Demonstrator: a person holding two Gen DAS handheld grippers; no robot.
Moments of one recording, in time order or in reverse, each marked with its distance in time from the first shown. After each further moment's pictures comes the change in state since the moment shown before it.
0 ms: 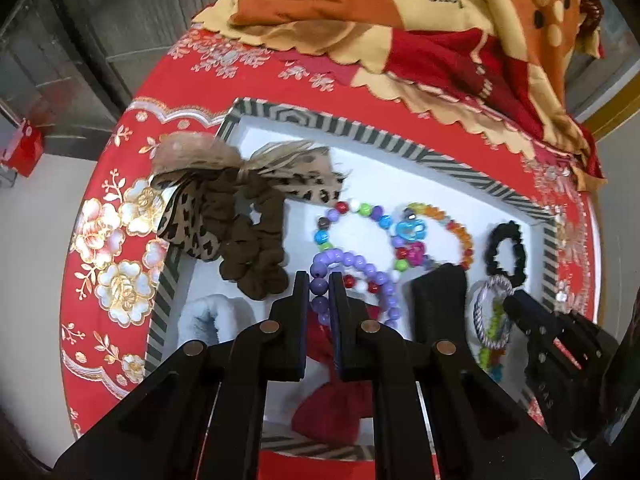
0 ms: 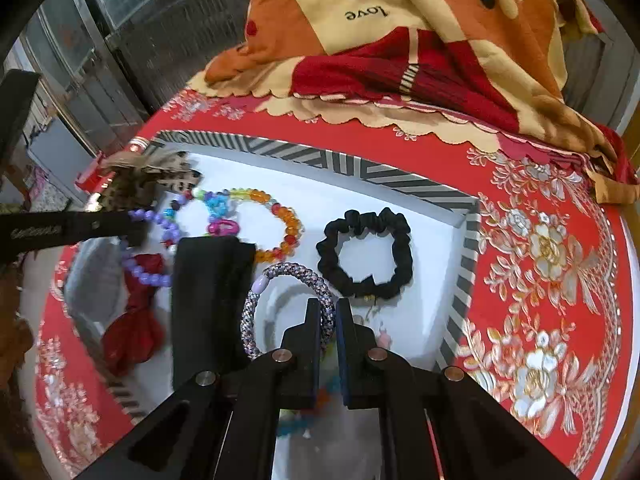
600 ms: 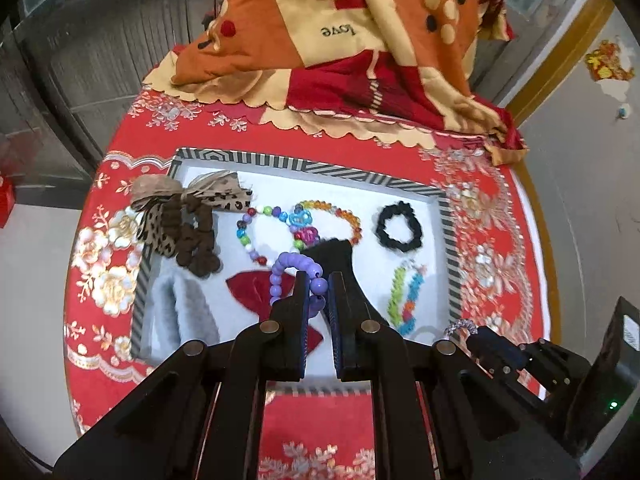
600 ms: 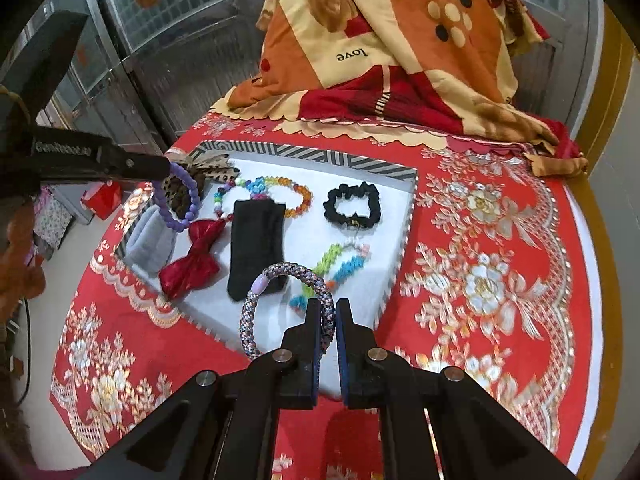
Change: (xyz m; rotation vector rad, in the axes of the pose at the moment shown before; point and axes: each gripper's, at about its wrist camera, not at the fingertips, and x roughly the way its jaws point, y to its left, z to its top) left arm -0.081 -0.052 -0.029 0.150 -0.093 -0.132; right arm -0.103 0.008 -0.071 0.033 -0.108 0.000
